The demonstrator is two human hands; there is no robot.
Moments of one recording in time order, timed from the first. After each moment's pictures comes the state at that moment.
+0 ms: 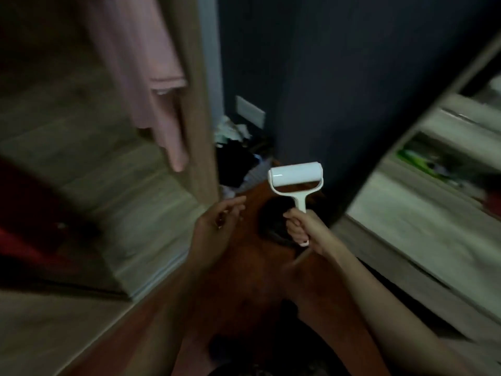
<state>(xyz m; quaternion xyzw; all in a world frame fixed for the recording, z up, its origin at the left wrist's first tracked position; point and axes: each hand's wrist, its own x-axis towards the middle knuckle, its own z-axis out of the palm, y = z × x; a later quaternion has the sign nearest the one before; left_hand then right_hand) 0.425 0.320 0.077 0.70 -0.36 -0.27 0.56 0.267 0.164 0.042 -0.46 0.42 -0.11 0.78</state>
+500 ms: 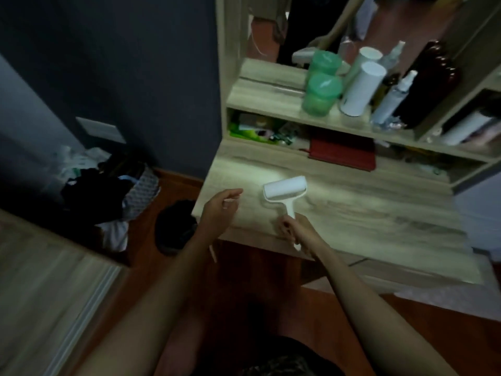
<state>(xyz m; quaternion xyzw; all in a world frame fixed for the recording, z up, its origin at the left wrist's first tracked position) 0.141 0.055 0.007 0.63 -0.52 -0.43 0.39 -0.078 0.056 0.006 -0.43 0.61 -0.27 0.61</state>
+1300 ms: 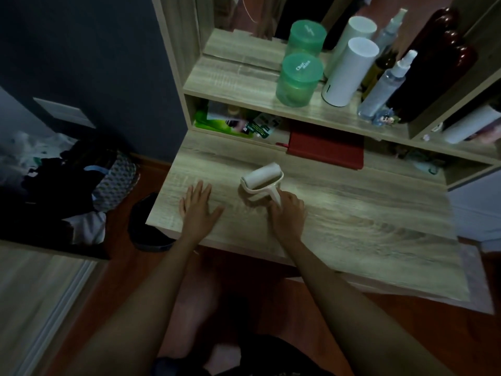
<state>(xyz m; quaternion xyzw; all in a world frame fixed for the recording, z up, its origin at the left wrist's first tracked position) 0.092 -0.015 -0.093 0.75 -0.59 -0.24 0.17 -0.130 -0.031 -0.082 -0.62 0.74 -0.19 0.18</state>
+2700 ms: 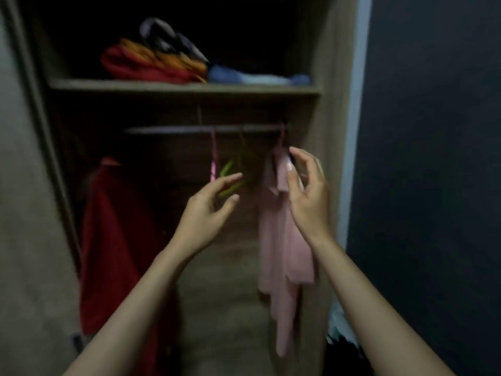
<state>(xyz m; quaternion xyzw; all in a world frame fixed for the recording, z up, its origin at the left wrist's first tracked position) 0.604 0.384 0.396 0.74 -0.42 0.25 0.47 0.551 0.197 0.404 -0.69 -0.09 -0.59 0.42</state>
